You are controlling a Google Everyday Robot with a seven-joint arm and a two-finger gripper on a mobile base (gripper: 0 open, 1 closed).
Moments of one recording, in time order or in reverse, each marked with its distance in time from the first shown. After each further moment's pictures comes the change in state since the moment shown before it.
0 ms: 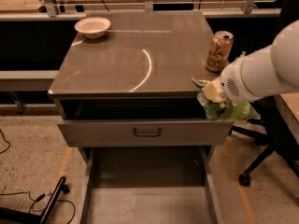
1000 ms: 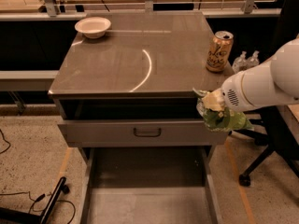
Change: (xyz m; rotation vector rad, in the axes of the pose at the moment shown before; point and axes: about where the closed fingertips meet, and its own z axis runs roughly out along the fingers) arm 0.032 -0.006 0.029 -0.066 0.016 0.093
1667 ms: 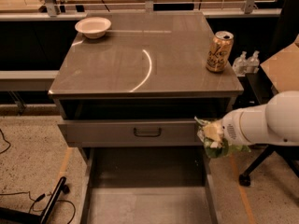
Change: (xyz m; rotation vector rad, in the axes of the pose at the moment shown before) arm 0.080 0.004 0.054 -0.049 0.020 0.110
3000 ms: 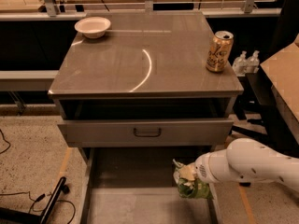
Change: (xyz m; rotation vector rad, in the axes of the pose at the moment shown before) arm 0.125 0.052 0.131 -0.206 0.156 0.114
